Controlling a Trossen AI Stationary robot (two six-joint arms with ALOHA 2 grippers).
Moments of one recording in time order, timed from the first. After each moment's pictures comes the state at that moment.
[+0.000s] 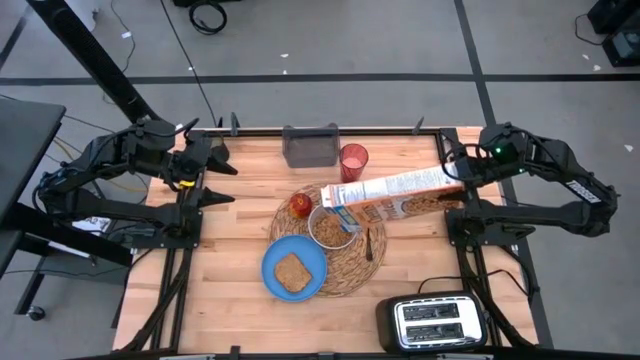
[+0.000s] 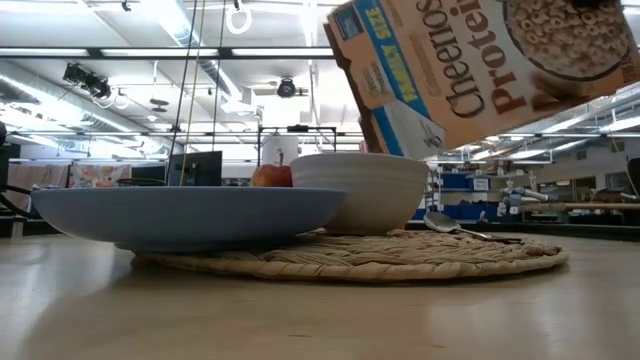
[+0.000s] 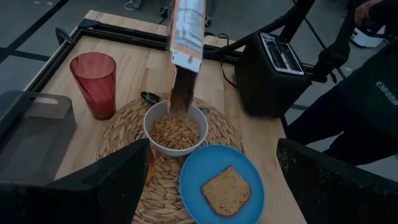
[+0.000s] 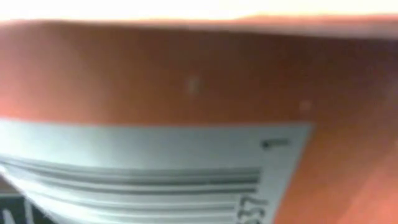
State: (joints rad) left arm 0.17 0.87 1.36 -0.95 0.22 -0.12; right arm -0.39 0.63 1.12 -1.22 -0.36 -0.37
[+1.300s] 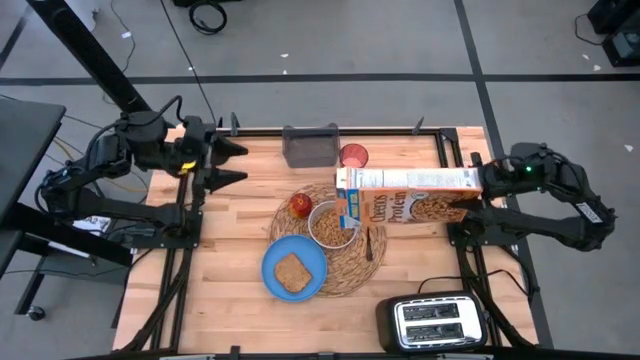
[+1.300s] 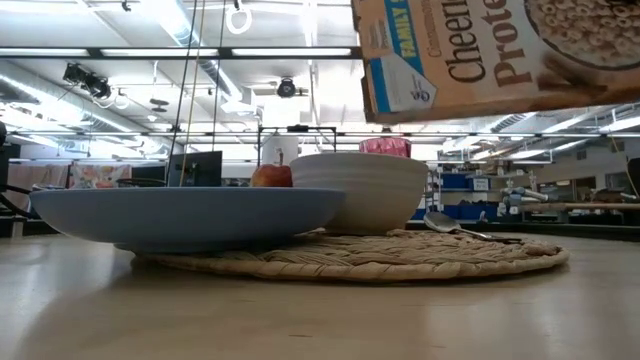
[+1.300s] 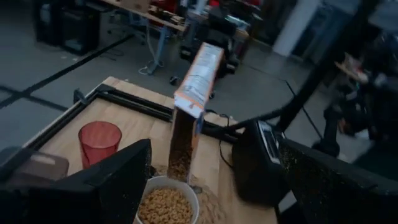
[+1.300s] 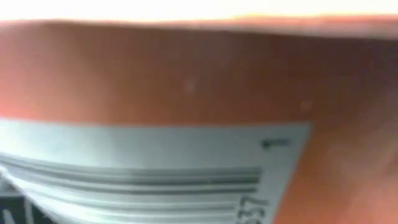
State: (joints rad) left arm 0.17 0.90 1.36 -0.62 0.12 -0.32; right arm -0.39 0.29 0.92 -1.11 -0.37 -0.11
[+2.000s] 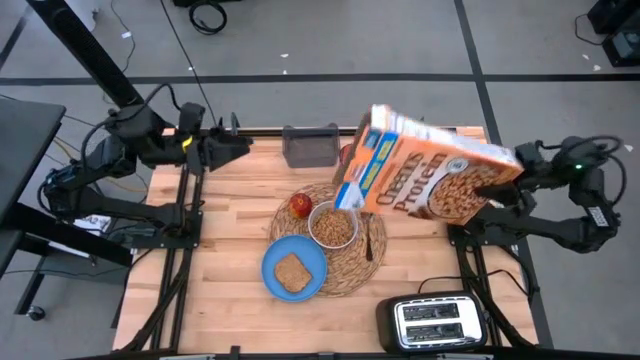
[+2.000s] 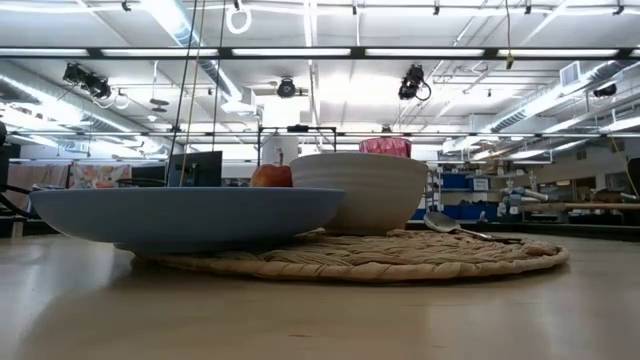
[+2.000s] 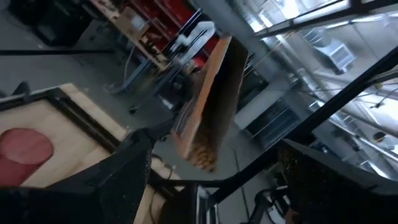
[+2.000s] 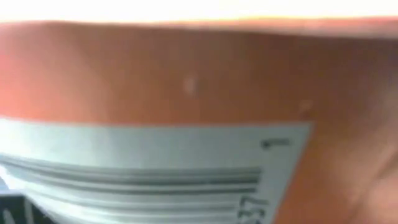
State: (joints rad) left arm 0.15 0.94 1.36 -0.37 0.07 -0.79; right arm -0.39 0.24 1.01 -0.75 -0.47 0.31
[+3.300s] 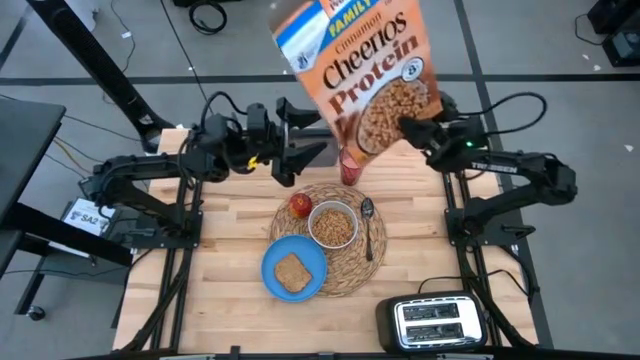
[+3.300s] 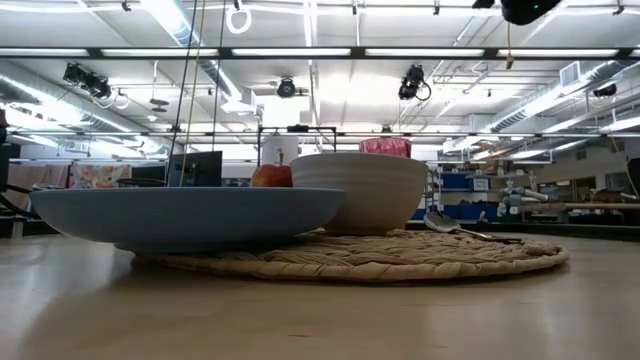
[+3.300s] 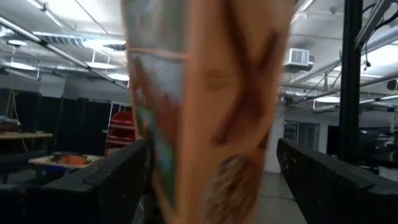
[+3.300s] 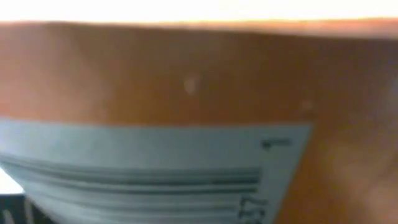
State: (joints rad) left arm 0.10 1.40 1.36 0.54 0.02 -0.14; right arm -0.39 1.22 0.92 1.27 -0.39 0.80
